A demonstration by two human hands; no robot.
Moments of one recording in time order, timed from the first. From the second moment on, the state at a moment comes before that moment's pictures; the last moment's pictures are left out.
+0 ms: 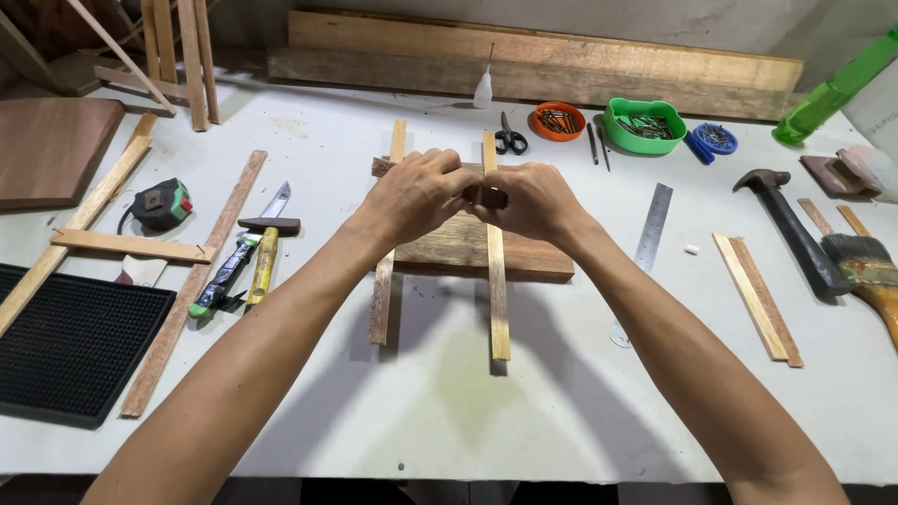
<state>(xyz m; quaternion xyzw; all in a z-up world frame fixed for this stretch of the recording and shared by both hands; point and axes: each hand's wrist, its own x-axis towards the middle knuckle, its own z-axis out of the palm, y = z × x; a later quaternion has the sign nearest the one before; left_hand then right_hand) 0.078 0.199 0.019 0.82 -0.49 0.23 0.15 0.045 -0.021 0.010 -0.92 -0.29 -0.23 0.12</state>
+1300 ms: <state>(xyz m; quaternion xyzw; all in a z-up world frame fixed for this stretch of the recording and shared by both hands) 0.142 0.164 -0.076 0.87 -0.43 0.10 0.20 0.080 -0.104 -0.082 -0.96 -0.20 -0.05 0.17</state>
